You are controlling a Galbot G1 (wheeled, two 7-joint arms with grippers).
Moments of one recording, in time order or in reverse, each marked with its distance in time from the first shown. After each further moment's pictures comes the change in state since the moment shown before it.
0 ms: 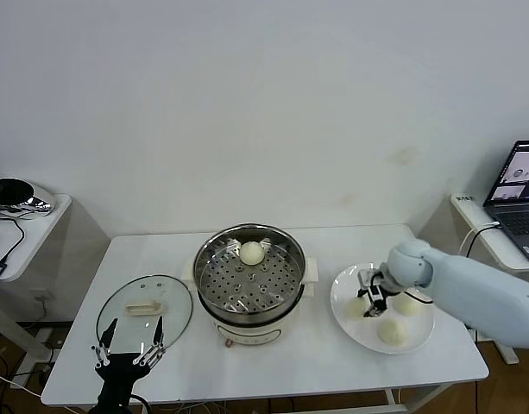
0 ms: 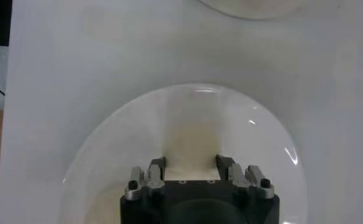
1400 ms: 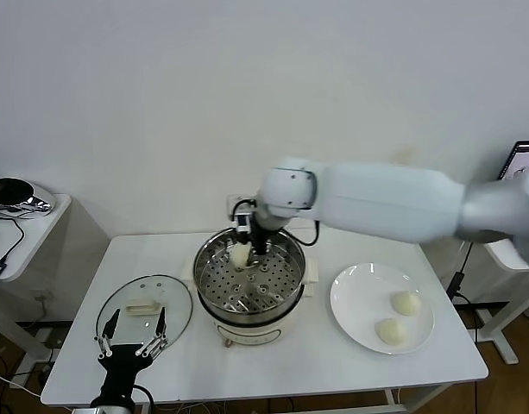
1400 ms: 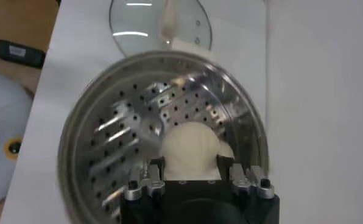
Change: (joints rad) left arm -0.050 0.007 0.012 0.016 0.000 -0.012 0.001; right arm 0.490 0.650 -0.358 -0.074 0.701 -0.335 0.300
